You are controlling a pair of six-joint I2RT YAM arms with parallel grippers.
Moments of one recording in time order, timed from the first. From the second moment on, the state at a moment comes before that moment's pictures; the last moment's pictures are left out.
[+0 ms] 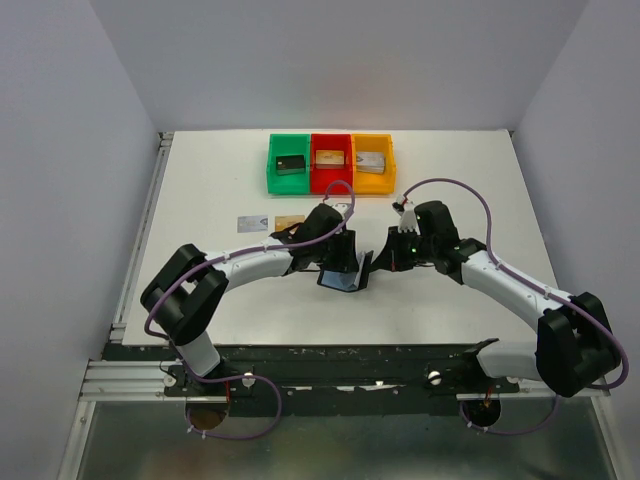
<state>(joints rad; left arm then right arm) -0.78 1.67 0.99 -0.10 0.19 -0.57 0.46 1.29 0.74 -0.22 -0.41 0.34</state>
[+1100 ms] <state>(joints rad) -0.81 1.65 1.00 -0.16 0.13 -0.52 0.46 1.34 0.74 -0.23 -0.36 0.33</state>
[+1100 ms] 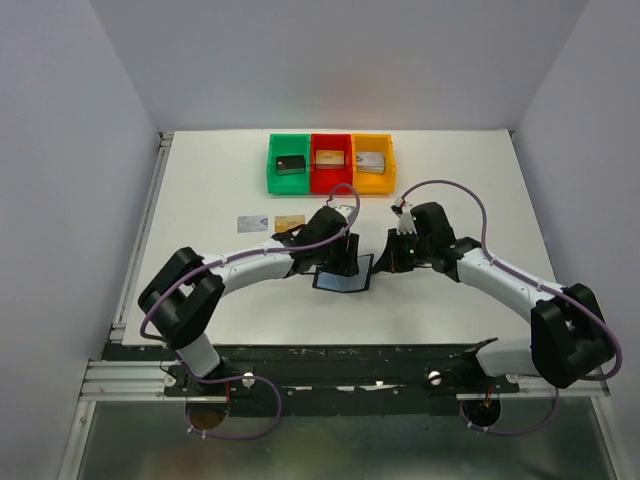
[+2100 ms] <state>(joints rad) -0.79 1.60 0.96 -0.24 -0.06 -0.54 0.46 1.39 0.80 -0.34 -0.20 0.31</state>
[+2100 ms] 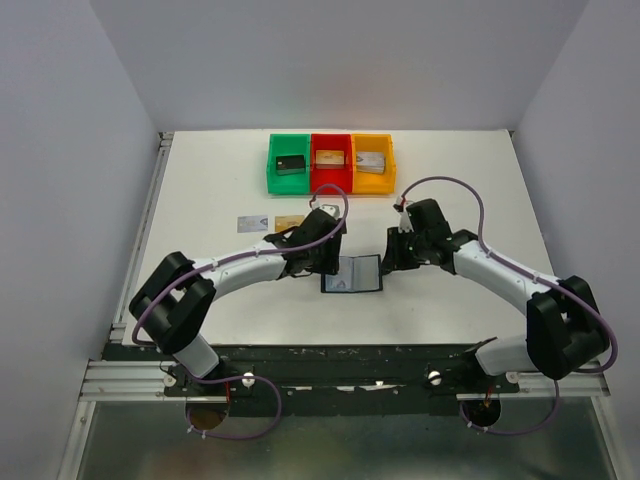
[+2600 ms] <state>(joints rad) -0.72 1.42 0.87 -0.08 0.09 -0.57 0.45 1.24 0.82 -0.28 -0.26 0.36</state>
